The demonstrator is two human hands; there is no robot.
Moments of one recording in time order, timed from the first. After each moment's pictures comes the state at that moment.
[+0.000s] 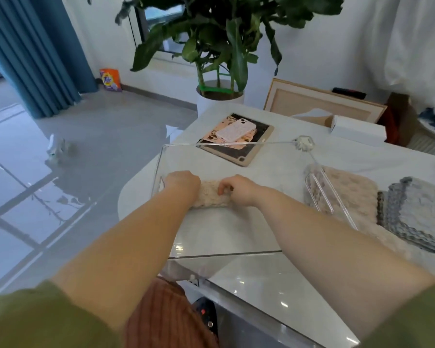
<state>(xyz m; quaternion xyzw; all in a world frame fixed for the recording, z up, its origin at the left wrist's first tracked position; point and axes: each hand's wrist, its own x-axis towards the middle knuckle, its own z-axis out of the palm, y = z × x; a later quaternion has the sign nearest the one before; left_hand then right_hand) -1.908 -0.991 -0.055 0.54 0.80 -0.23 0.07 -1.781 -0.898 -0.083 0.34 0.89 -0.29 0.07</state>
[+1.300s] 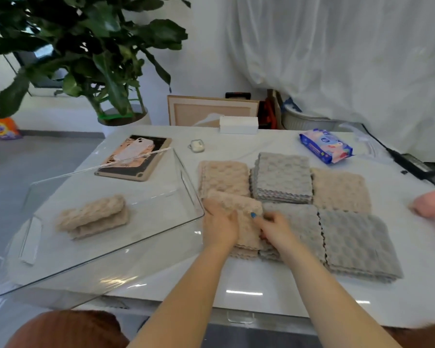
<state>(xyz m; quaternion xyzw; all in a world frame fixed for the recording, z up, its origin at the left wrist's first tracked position) -1.580 -0.982 -0.078 0.47 0.78 0.28 0.28 -1.454 -0.955 -0.107 0.67 0.49 -0.48 -0.30</state>
